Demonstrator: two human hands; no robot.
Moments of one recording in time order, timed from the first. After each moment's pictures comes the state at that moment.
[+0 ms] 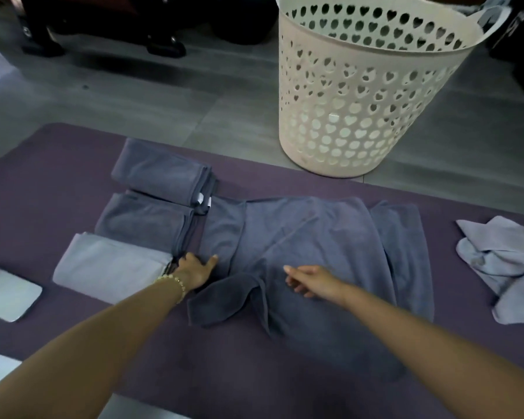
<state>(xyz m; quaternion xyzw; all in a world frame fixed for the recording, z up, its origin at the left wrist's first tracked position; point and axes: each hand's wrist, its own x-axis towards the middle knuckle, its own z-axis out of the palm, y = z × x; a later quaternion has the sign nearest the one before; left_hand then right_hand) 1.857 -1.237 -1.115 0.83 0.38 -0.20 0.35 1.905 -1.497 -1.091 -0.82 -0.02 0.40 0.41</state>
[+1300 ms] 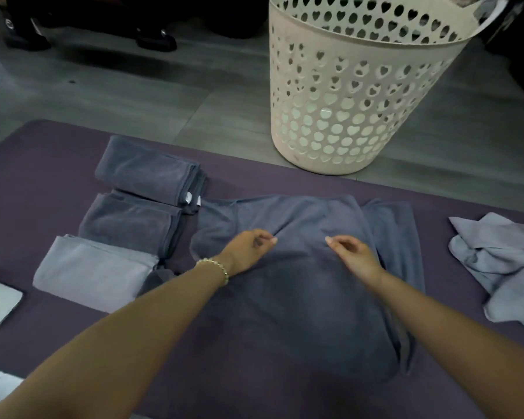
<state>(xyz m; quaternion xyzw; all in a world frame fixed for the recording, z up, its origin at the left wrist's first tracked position) 1.909 -1.328 -1.083 0.87 0.08 -0.13 0.48 1.956 -1.568 -1.096 -0.83 0.07 0.14 0.54</state>
